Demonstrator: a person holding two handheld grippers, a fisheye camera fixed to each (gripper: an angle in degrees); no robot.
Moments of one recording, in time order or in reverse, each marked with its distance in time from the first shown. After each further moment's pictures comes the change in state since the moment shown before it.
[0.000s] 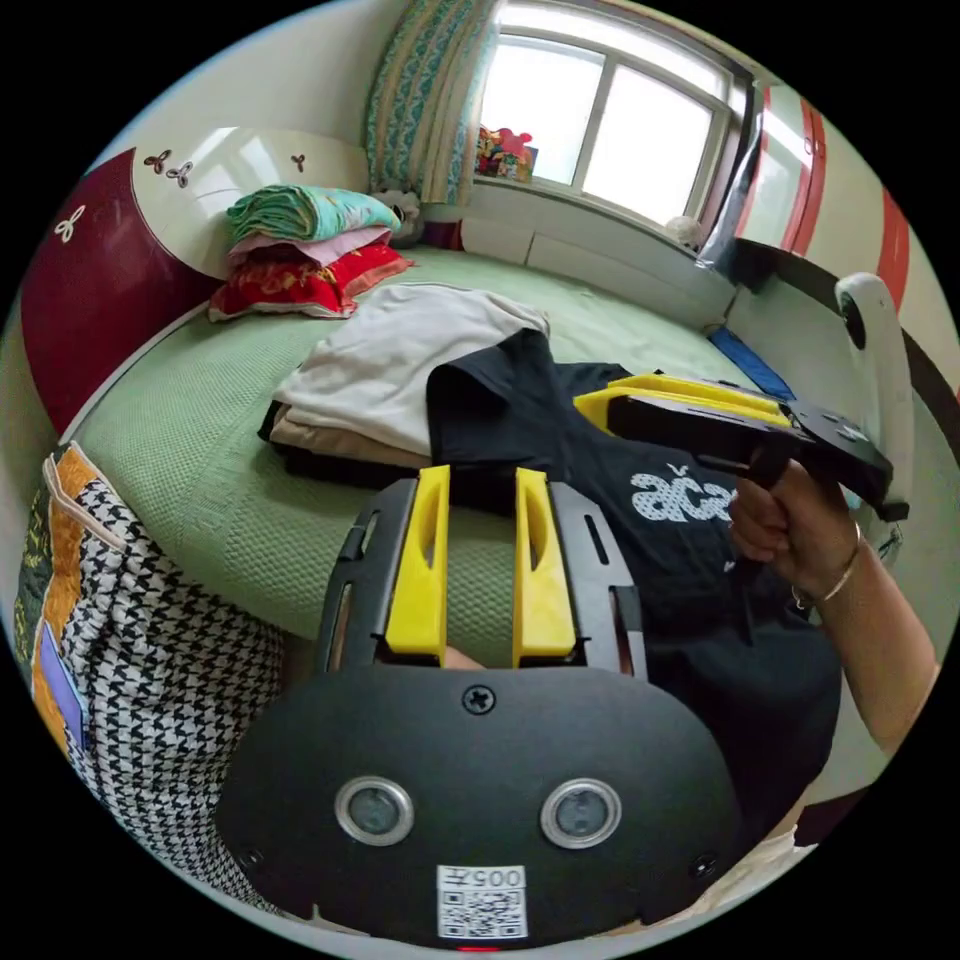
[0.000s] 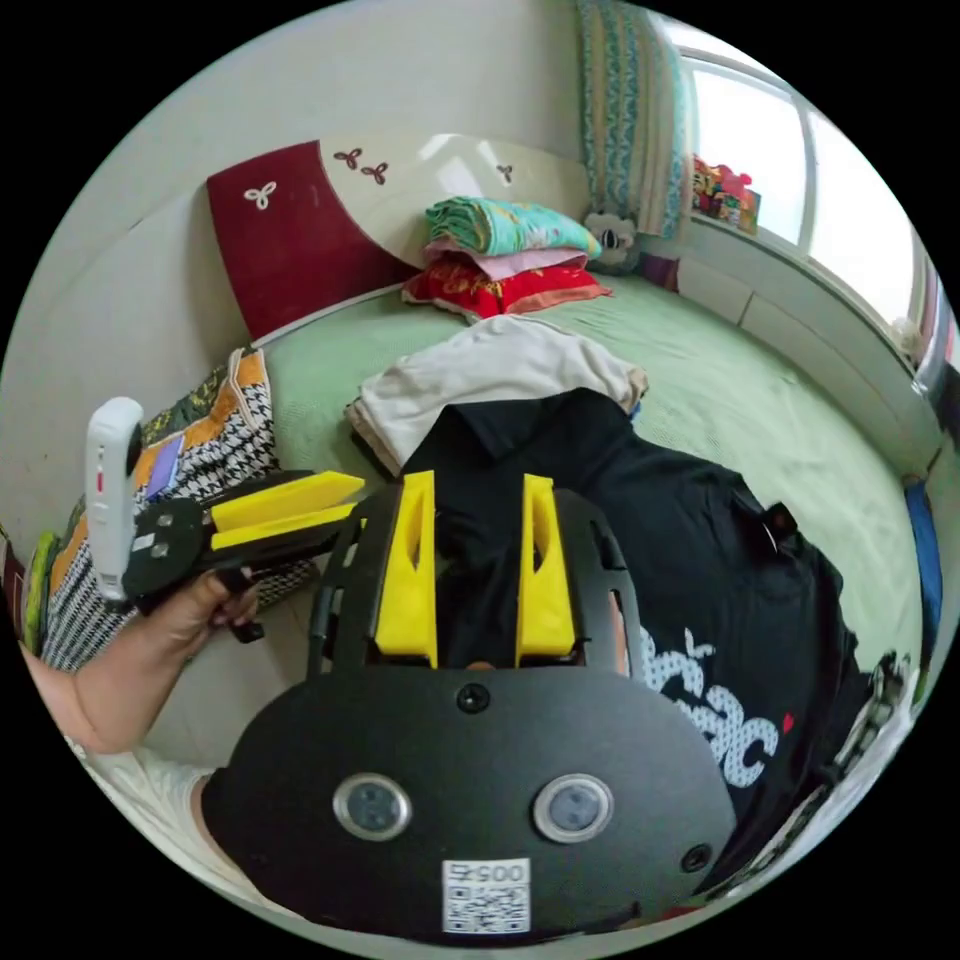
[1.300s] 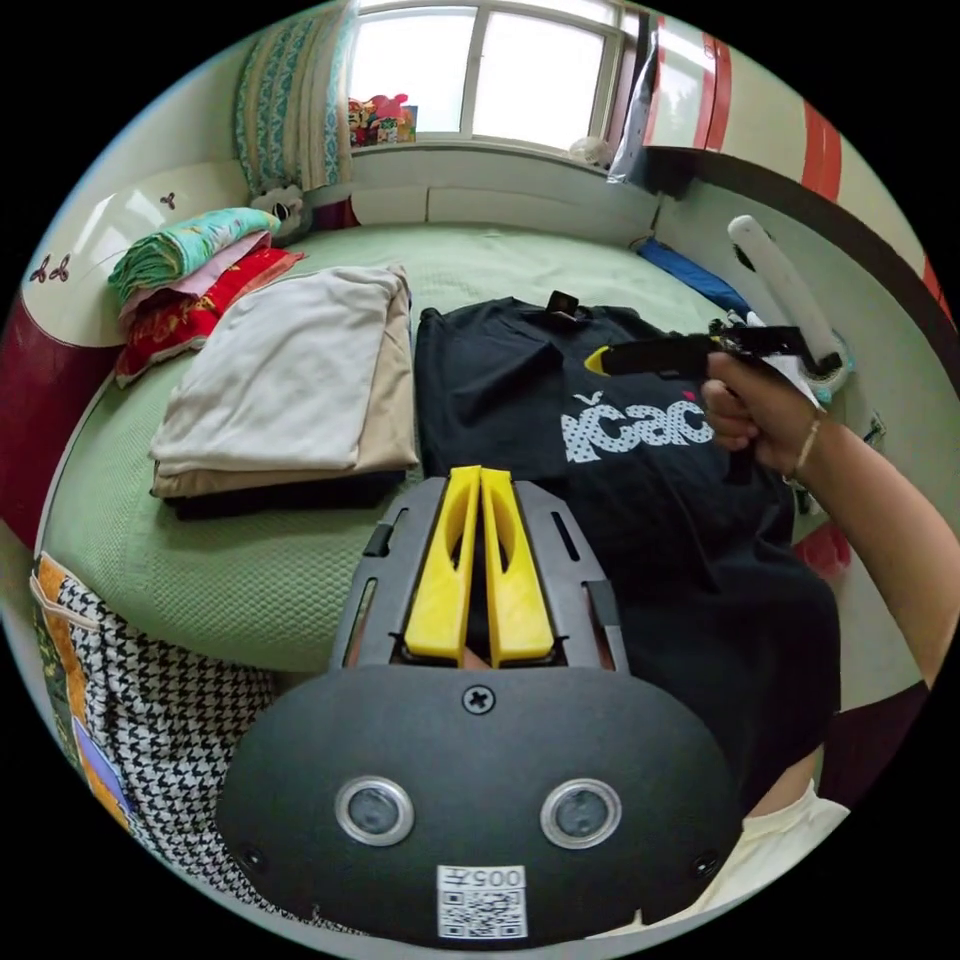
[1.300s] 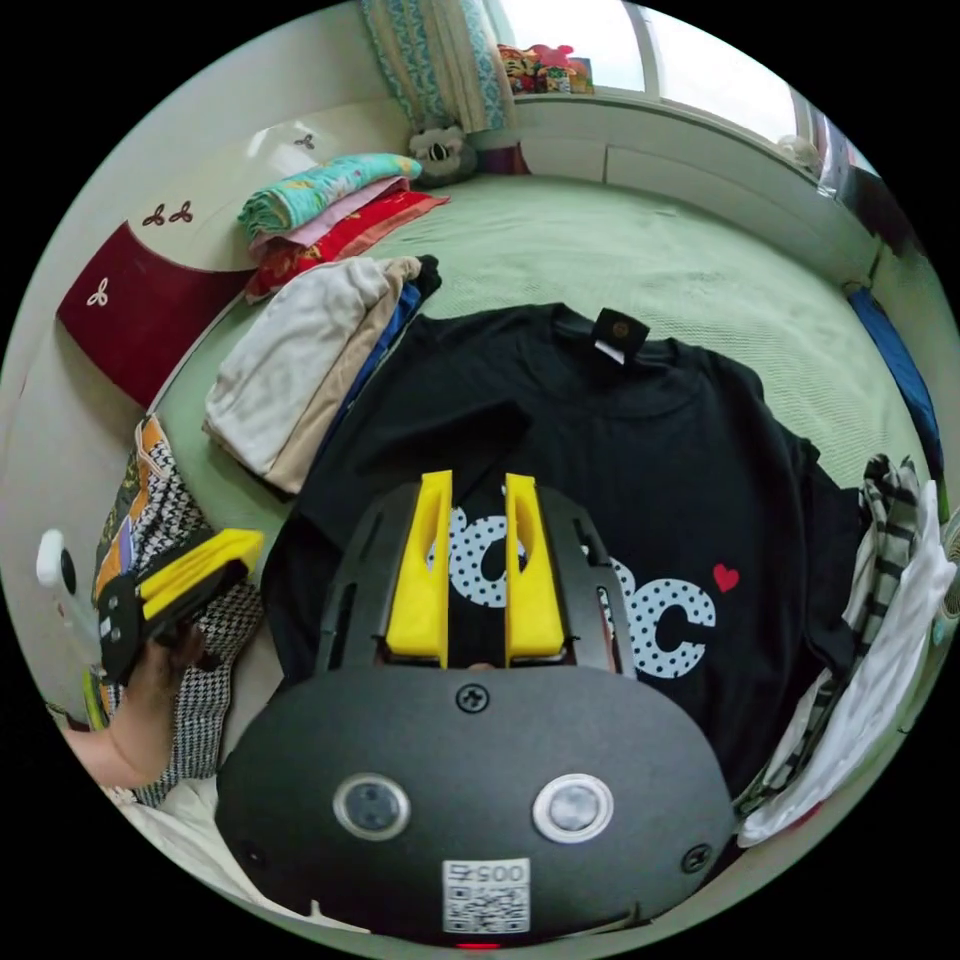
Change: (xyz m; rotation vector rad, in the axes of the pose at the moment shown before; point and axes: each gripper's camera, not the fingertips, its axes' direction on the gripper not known) left arm 0.078 -0.053 0.054 -0.117 0.082 0.248; right arm 0.308 0.064 0.048 -0.202 0.087 0.379
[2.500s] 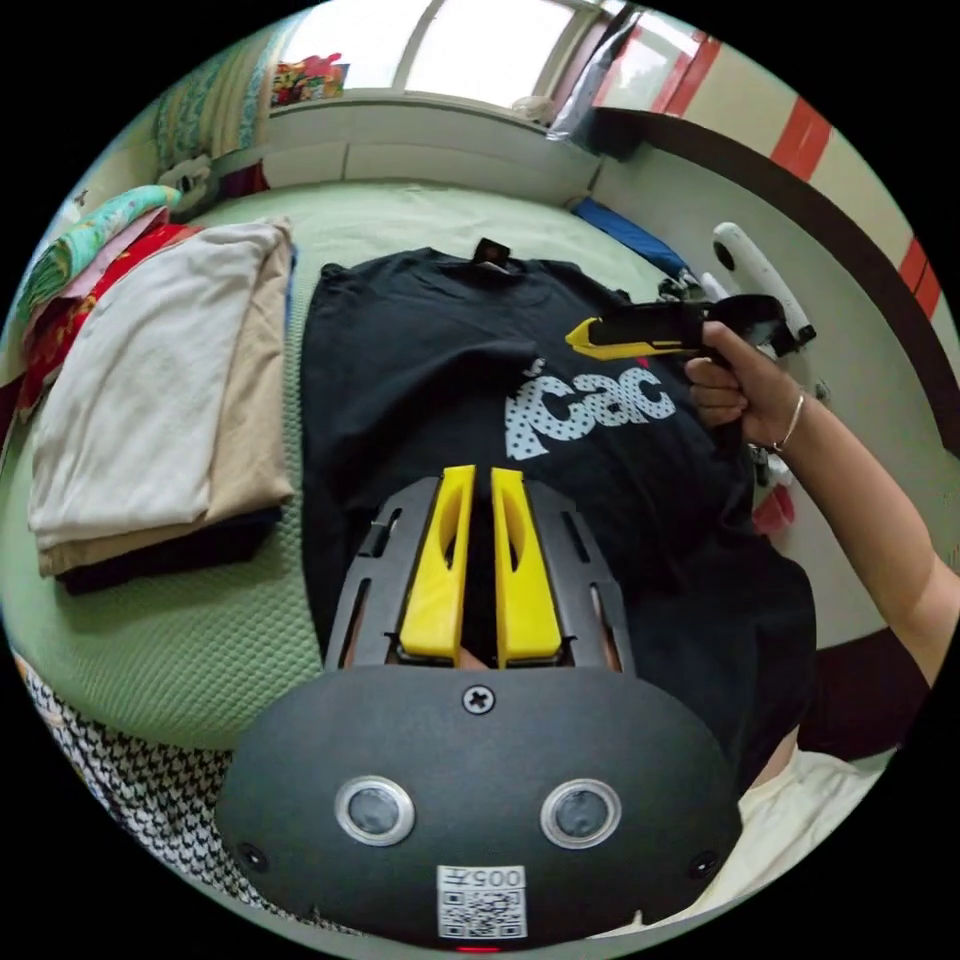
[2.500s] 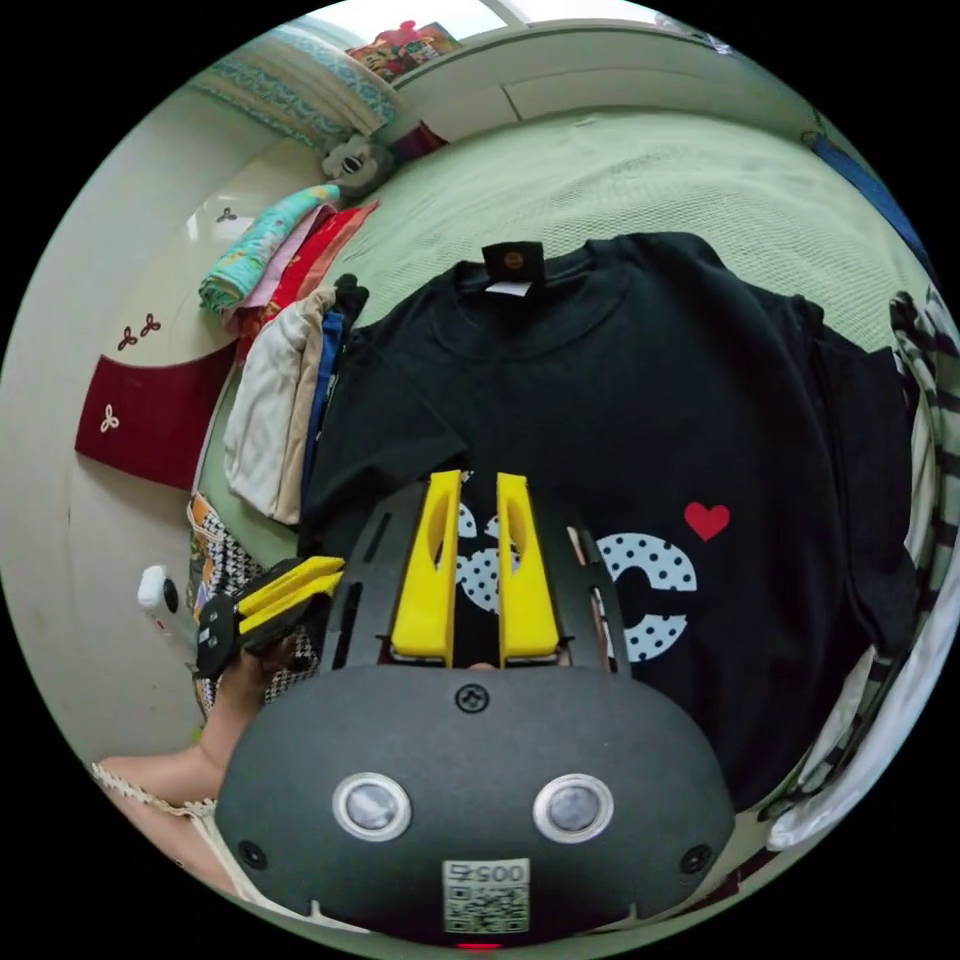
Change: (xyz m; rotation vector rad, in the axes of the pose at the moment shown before) left arm 0.061 -0.086 0.115 -0.138 0.244 0.128; right arm 0.232 -0.003 0.001 -0.091 -0.212 0.274
